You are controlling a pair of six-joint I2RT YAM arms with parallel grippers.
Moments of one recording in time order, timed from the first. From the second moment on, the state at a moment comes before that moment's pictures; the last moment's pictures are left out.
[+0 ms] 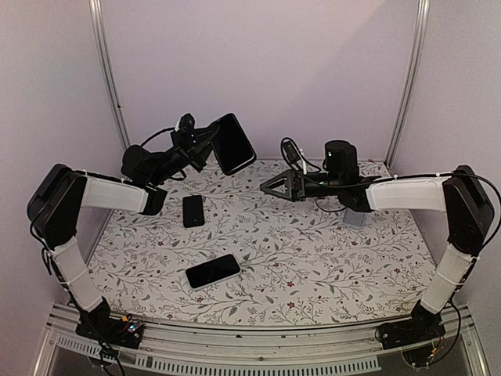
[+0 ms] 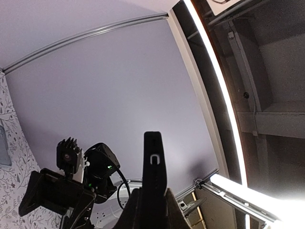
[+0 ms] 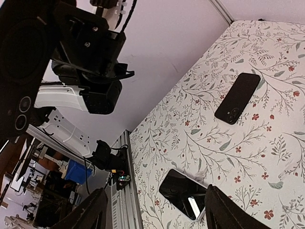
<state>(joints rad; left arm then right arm) -0.47 1.78 0.99 1.46 0.67 -1.79 0.63 1.76 1.12 0.40 -0.82 0.64</state>
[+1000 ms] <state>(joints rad) -0.46 1.77 0.99 1.45 0.72 -1.69 0.69 1.67 1.22 0.46 -0.89 0.66</state>
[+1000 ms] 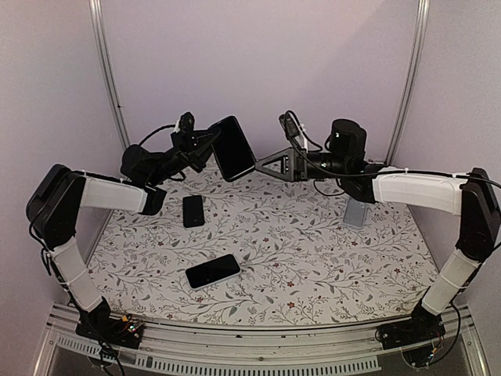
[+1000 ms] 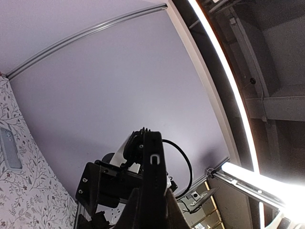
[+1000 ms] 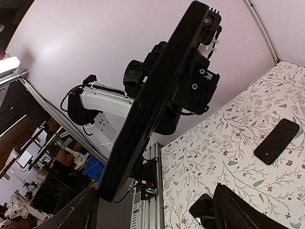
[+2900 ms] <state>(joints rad) -0.44 1.76 0.99 1.45 0.74 -1.62 0.67 1.72 1.21 0.48 -0.87 0.77</state>
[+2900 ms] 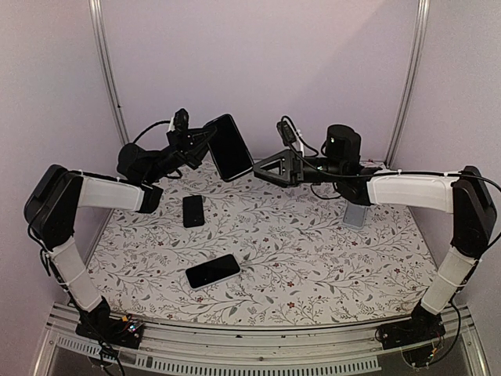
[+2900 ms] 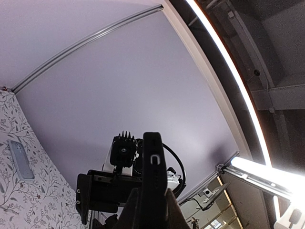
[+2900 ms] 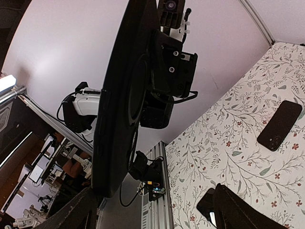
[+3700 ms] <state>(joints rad) -0.45 1.76 1.01 1.45 0.76 -1.62 0.66 1.72 1.19 0.48 -0.88 0.78</state>
